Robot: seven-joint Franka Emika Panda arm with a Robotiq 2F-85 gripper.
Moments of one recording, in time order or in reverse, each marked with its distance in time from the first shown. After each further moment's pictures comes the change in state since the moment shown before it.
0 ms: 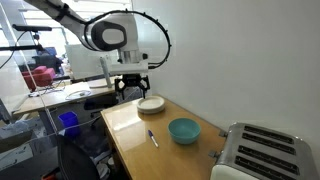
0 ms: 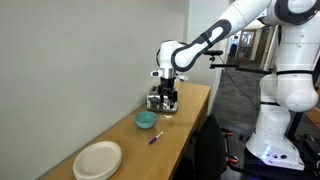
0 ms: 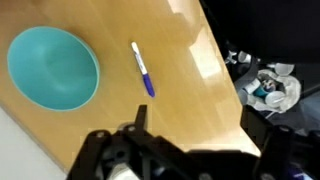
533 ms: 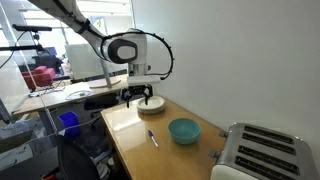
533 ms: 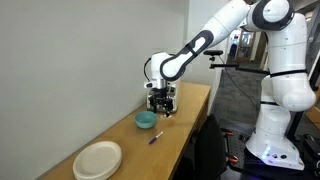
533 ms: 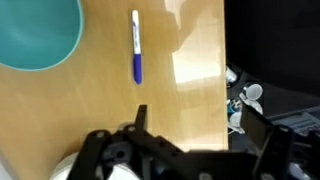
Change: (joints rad) arm -0.086 0.194 0.106 0.119 0.059 0.002 -0.324
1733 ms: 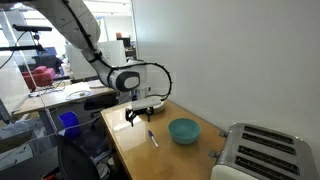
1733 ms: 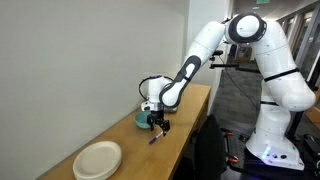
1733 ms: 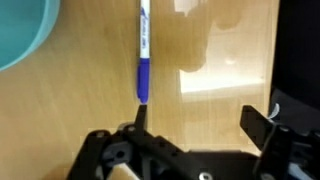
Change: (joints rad) arm -0.010 0.274 0.048 0.024 -0.123 0.272 0.062
